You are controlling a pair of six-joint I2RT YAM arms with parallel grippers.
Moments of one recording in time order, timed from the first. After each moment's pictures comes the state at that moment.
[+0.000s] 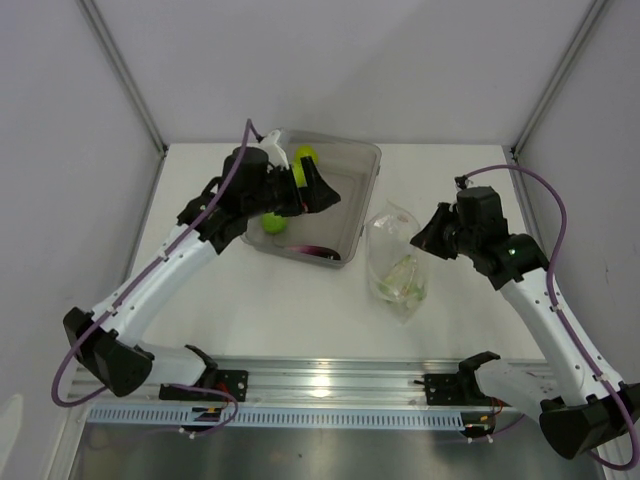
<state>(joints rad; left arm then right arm) -0.61 1.32 1.38 -0.47 0.18 -0.61 0.37 1.03 1.14 -0.78 -0.10 0.68</state>
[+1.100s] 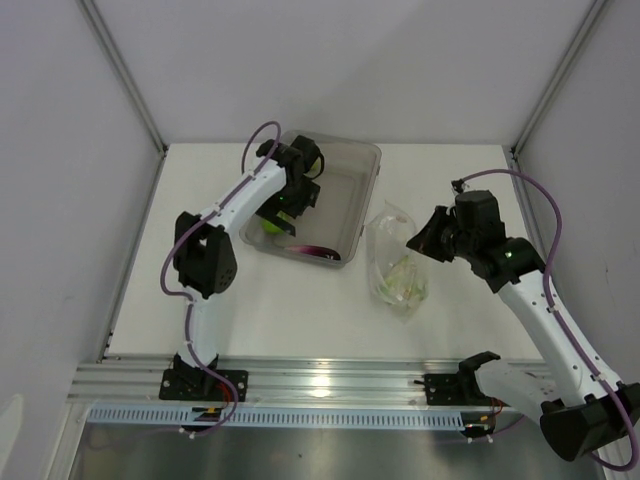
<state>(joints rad) -0.50 2.10 2.04 -1.33 -0.20 -1.55 0.37 1.03 1.10 -0.74 -0.14 0.69</state>
